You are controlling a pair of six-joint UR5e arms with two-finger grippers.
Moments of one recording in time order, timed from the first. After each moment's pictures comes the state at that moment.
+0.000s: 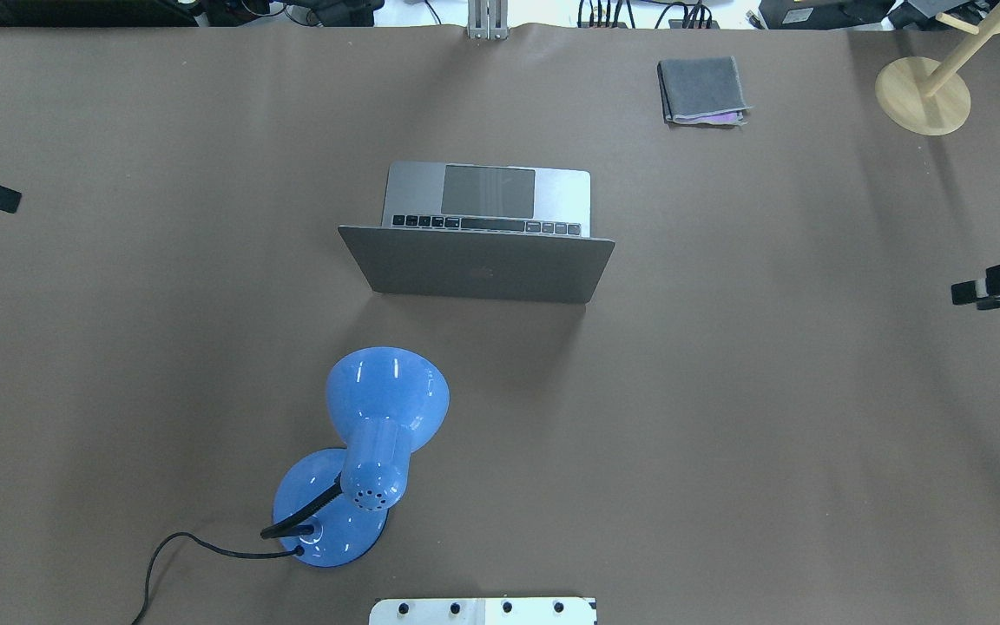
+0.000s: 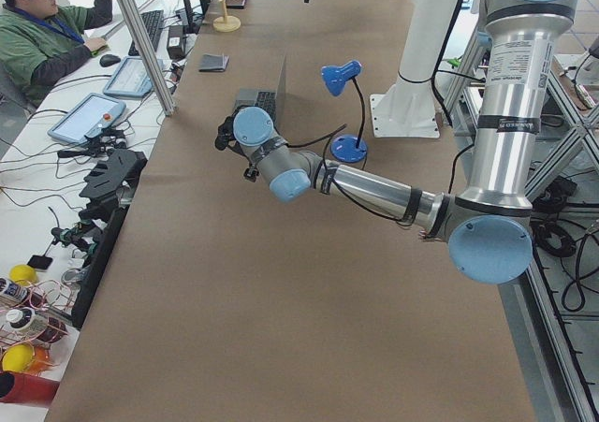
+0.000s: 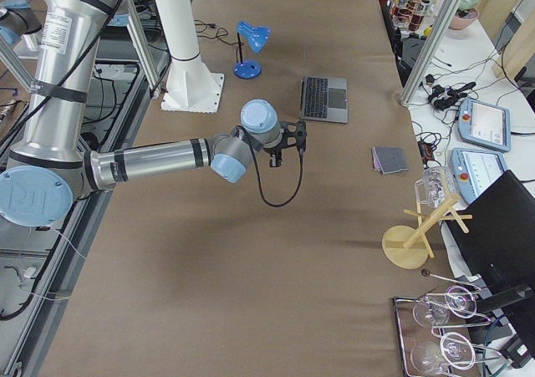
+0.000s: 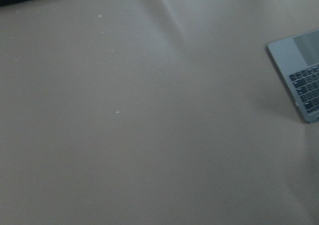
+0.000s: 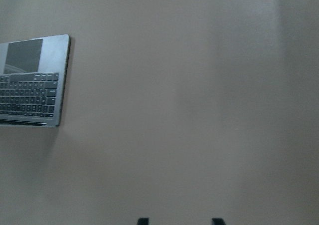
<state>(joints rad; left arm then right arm) -1.26 -1.66 -1.76 -2.31 -2.68 -0.69 1.15 -1.79 1.99 -0.75 2.46 1.05</state>
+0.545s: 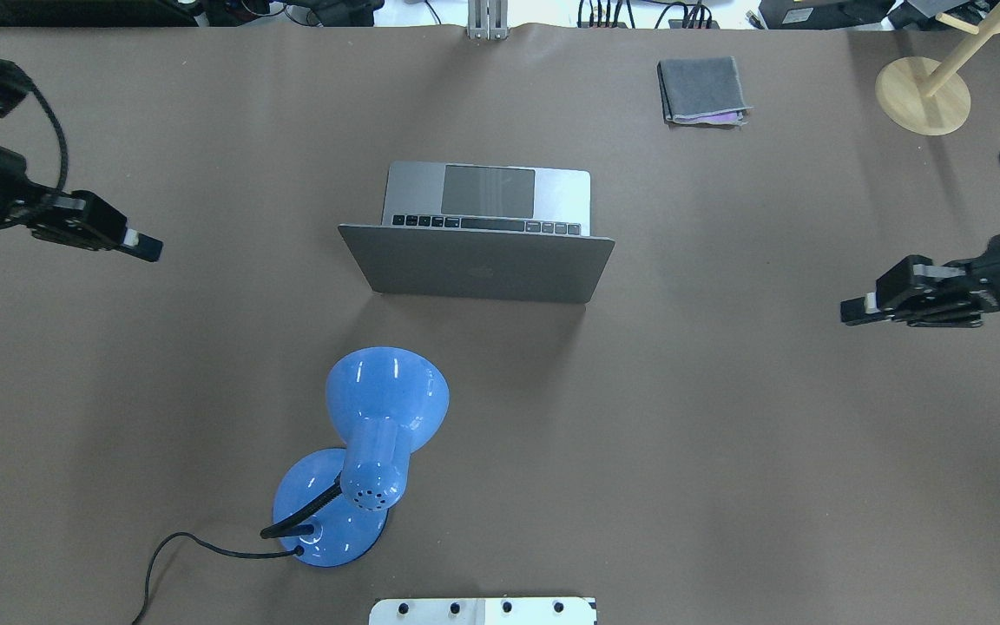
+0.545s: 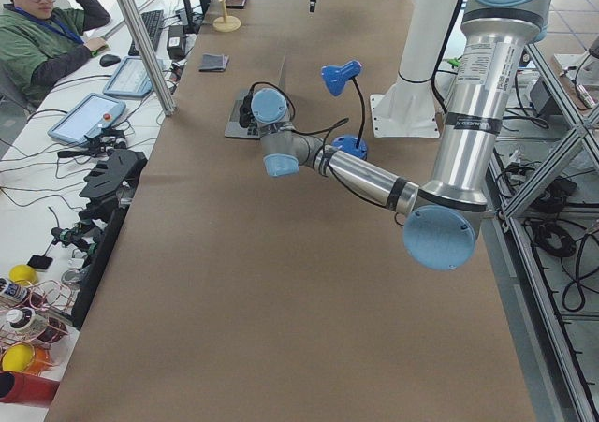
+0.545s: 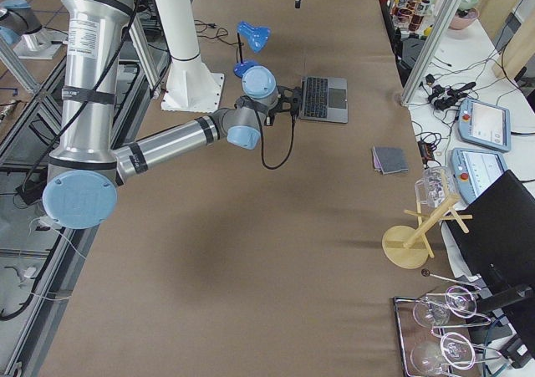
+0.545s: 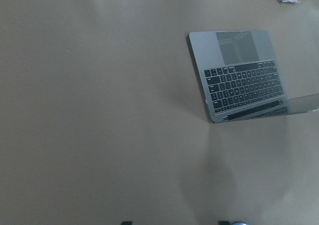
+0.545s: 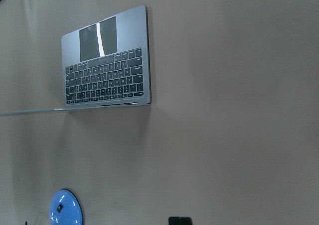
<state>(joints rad) -1.03 -1.78 -1.75 -2.55 -2.61 -1.21 0.95 -1.66 2.09 -0.72 2.39 1.44</state>
